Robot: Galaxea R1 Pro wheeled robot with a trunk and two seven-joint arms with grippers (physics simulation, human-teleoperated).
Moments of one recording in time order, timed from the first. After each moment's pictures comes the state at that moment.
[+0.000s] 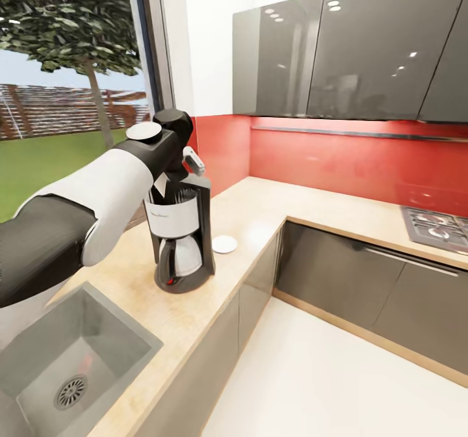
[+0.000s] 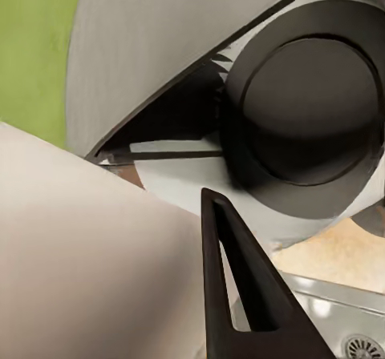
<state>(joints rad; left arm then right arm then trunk) -1.75 -0.17 -0.38 -0.33 -1.24 1.02 -1.06 0.00 -0.05 -0.04 -0.18 -0.20 -0.11 -0.01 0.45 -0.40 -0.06</state>
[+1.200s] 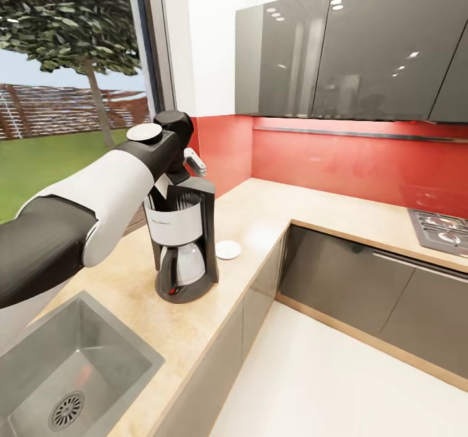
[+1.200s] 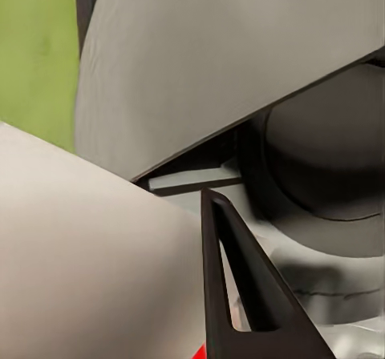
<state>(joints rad) -1.75 -0.17 -0.37 -0.33 -1.23 1.02 -1.07 0.00 -0.05 -0.04 -0.18 -0.20 -0.11 -0.01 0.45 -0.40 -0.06</state>
